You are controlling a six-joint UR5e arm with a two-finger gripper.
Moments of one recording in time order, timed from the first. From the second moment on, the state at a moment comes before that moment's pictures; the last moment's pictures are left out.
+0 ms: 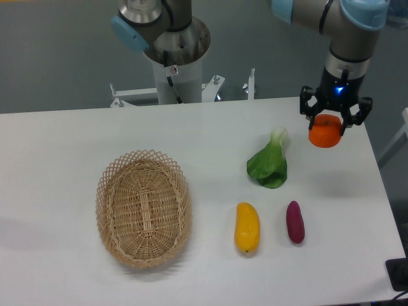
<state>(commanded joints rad) 2.86 -1.76 -1.64 -1.16 1.46 1.22</state>
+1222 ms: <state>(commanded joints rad) 2.83 -1.89 -1.80 -0.78 1.46 1.21</state>
